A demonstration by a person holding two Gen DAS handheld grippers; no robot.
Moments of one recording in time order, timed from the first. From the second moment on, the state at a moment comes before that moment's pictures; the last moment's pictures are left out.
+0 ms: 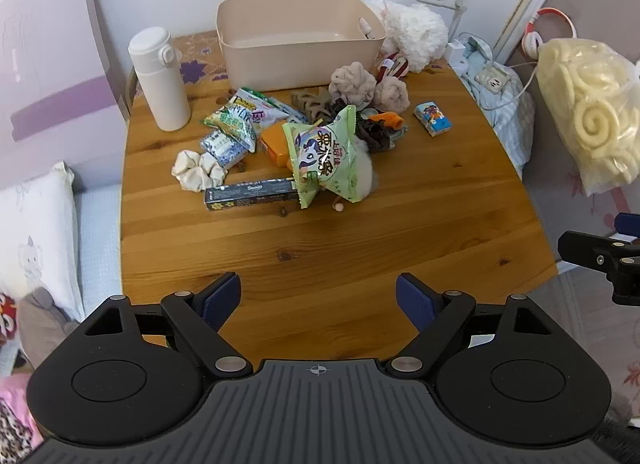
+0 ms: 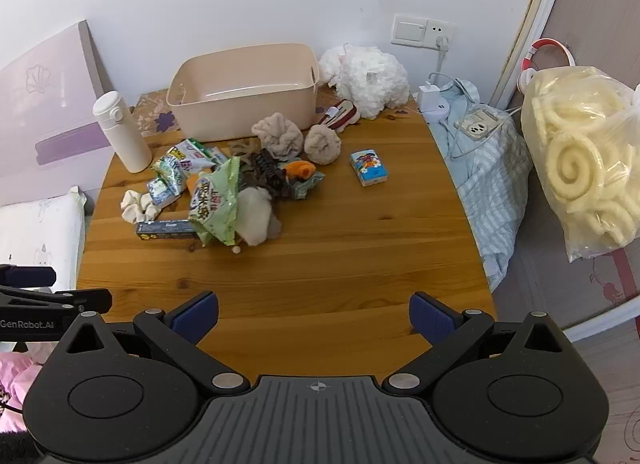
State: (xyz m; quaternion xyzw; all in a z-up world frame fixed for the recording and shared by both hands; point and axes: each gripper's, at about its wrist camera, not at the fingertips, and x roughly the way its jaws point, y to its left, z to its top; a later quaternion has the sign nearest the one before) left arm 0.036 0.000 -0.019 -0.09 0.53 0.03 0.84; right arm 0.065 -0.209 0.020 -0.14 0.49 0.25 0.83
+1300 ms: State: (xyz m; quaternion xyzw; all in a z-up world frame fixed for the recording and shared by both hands) left arm 0.193 -0.024 -0.093 -0.17 0.56 0.14 0.80; right arm 0.265 -0.181 -0.052 -0.21 0.49 0.36 0.77
